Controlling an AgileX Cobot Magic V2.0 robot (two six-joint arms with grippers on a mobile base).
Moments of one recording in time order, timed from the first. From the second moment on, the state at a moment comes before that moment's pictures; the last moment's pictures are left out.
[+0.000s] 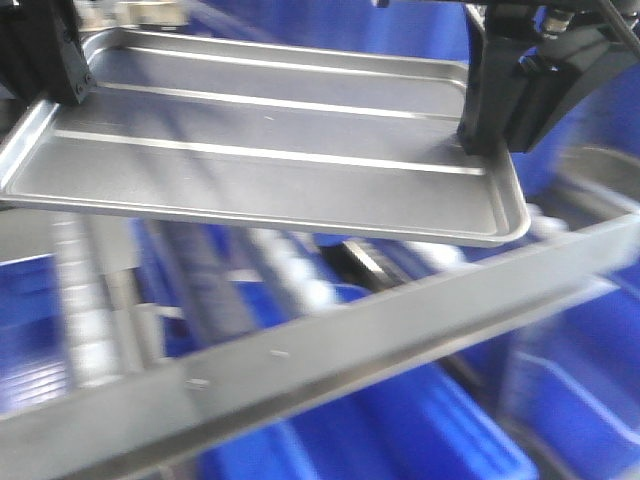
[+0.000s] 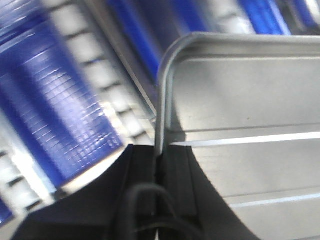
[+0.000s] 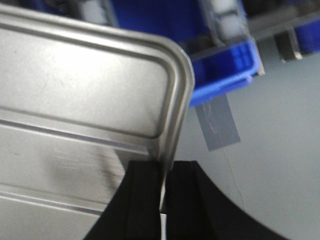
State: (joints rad) left arm -0.71 1.35 -1.23 0.22 1.05 -0.62; right arm 0.70 1.37 -1.14 -0.23 0.95 0.69
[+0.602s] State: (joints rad) left arm -0.71 1.35 -1.23 0.22 1.05 -0.62; right arm 0.70 1.37 -1.14 -0.23 0.95 0.69
